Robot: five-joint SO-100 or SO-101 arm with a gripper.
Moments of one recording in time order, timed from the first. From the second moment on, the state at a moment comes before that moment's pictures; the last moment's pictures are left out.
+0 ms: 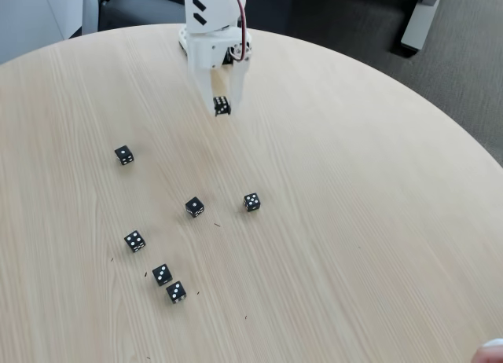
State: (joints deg) arm -2.9 163.4 161.5 62.8 -4.6
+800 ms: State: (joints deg) arm -2.5 163.3 172.8 57.1 -11.5
